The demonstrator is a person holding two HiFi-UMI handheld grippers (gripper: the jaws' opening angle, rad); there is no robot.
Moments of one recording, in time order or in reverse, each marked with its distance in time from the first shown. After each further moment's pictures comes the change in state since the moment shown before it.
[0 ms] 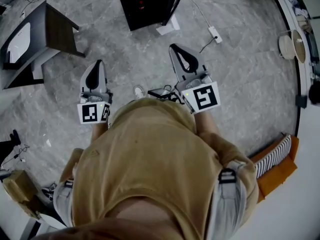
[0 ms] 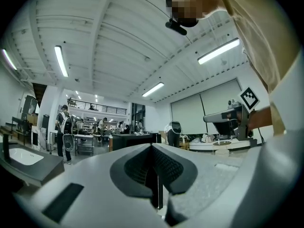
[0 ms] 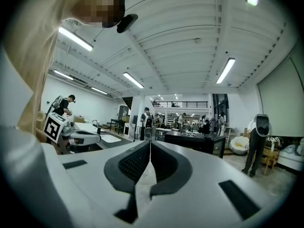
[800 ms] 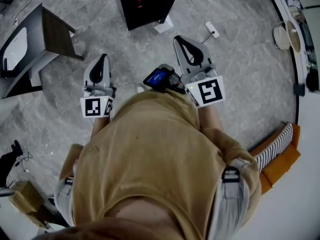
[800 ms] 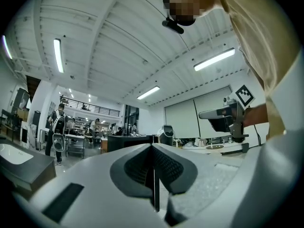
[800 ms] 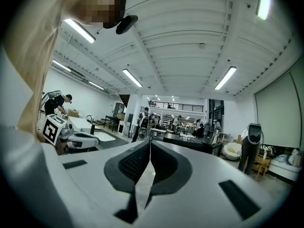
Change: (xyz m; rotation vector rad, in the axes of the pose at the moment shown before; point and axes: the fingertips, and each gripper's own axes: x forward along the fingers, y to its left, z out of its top) left arm -0.019 0.043 -0.003 -0.014 -0.057 -0.099; right arm 0.025 0.050 0.023 -0.079 0.004 -0.072
